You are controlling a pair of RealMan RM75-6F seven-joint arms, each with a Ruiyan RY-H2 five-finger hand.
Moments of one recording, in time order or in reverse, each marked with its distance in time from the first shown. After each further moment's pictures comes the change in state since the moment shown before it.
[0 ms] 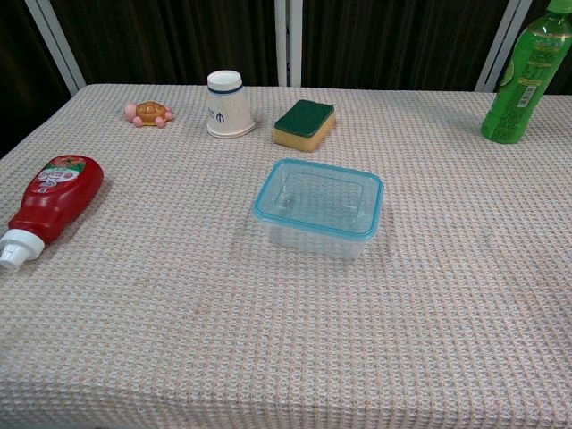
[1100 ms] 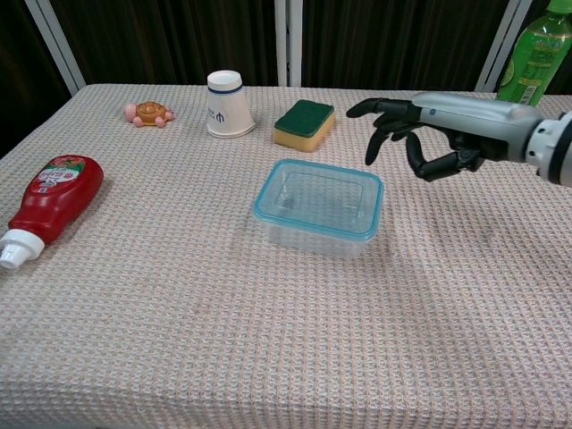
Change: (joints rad) left arm 0.009 -0.017 -0.061 0.031 0.033 -0.078 -0.031; right arm 0.527 -0.347 0.147 0.038 0.131 -0.682 -0.084
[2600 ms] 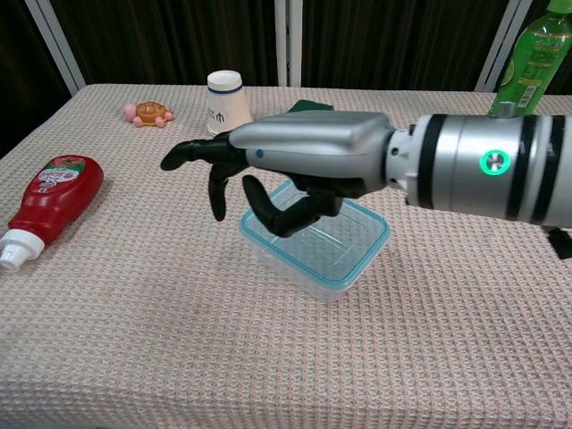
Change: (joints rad) left arm 0.032 -0.028 0.002 0.055 0.026 -0.012 -0.057; right arm 0.230 -0.077 -0.001 -0.238 0.032 -0.119 -0.325
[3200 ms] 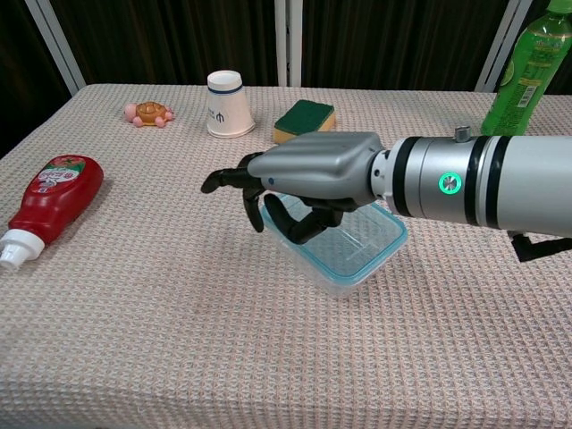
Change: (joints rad) left arm 0.006 -0.009 -0.003 0.026 0.007 -0.004 -0.026; right arm 0.053 -0.029 -0.043 0.074 0.251 0.003 -0.260
